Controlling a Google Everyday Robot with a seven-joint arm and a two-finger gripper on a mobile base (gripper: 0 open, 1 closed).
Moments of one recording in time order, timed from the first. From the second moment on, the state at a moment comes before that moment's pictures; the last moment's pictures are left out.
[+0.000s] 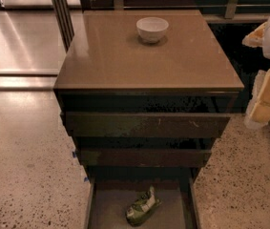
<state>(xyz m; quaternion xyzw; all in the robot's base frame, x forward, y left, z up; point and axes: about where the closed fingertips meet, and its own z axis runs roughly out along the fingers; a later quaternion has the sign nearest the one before) 0.438 -0.217 0.976 -0.60 0.78 -0.03 0.16</state>
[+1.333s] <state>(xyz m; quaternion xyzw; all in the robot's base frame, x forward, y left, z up) 0.406 -0.199 0.836 -0.58 0.78 0.10 0.23</state>
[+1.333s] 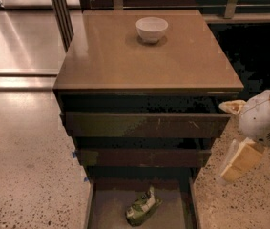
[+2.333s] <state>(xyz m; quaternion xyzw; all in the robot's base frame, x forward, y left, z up) 0.395 -0.170 0.638 -0.51 0.81 0.17 0.24</state>
